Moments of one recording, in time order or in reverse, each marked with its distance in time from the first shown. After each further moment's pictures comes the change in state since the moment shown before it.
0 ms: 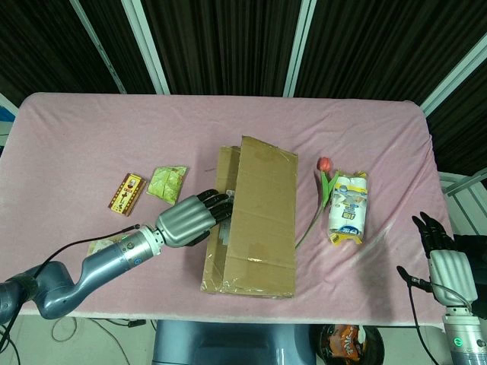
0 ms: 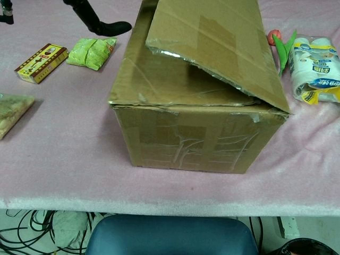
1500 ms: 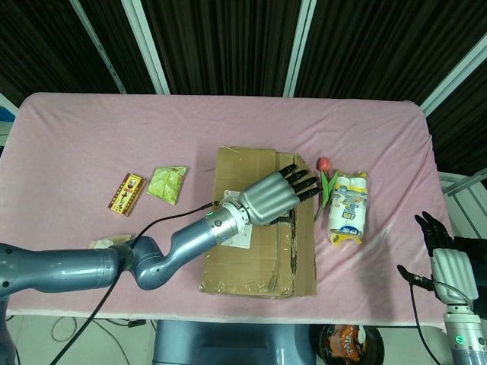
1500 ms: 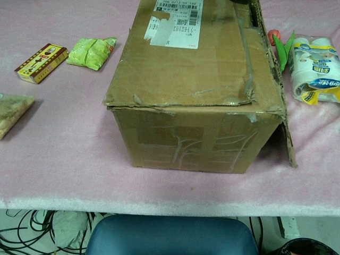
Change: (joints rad) left arm -0.426 -0.256 -0.078 0.226 -0.443 0.021 0.274; right arm 0.004 0.010 0.007 -0.020 0.033 -0.027 0.046
